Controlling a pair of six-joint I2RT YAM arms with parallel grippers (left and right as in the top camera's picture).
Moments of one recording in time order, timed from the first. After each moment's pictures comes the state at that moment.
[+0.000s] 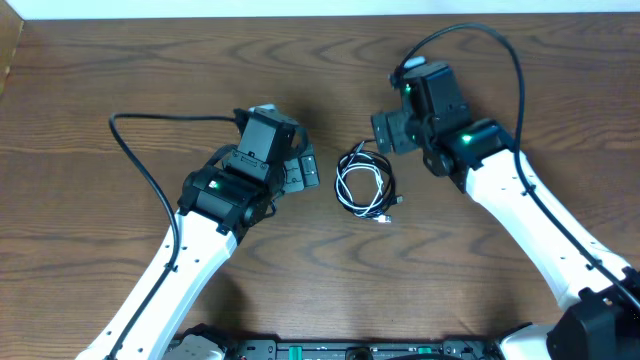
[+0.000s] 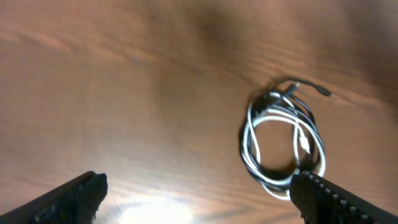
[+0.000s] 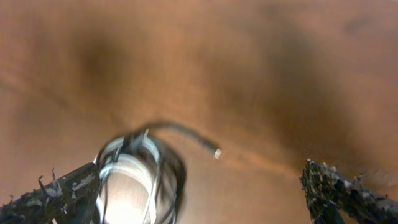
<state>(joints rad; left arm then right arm) -0.47 1.29 1.16 -0.86 -0.14 -0.60 0.46 1.59 1.29 -0.57 0.10 0.11</state>
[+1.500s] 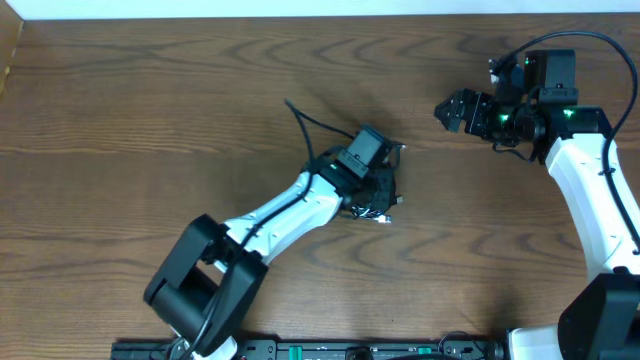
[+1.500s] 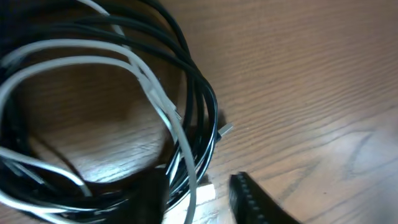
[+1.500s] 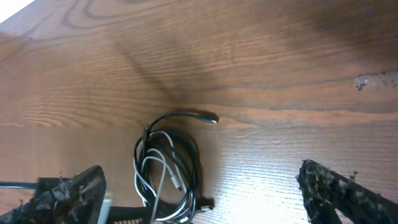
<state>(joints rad) -0.72 1.82 1.16 -0.42 0.20 -0.56 0.01 1.60 1.29 -0.68 -0.44 0.30</state>
